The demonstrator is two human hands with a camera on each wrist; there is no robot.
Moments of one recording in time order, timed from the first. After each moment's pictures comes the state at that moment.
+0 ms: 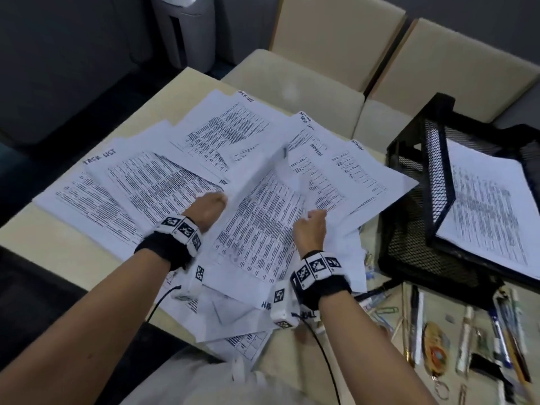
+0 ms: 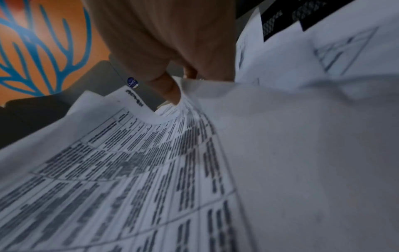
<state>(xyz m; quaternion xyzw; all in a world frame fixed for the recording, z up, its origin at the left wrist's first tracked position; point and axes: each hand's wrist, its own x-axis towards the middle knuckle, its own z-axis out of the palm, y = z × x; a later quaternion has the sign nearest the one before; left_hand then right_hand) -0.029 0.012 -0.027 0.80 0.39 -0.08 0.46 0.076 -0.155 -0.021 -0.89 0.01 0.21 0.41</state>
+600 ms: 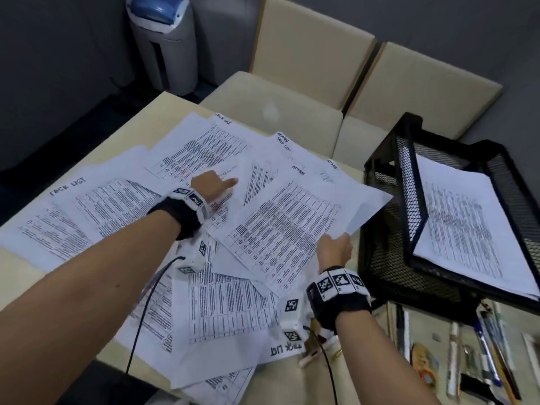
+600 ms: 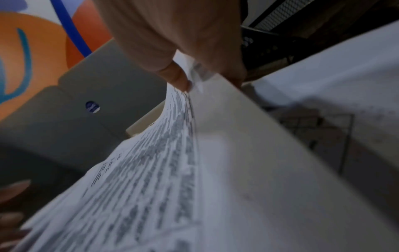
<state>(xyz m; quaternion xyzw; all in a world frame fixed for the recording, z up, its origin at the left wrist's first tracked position) 0.066 0.051 -0.008 0.84 0.38 -0.06 0.38 0.134 -0.198 -0.005 -0.89 0.15 0.14 0.41</state>
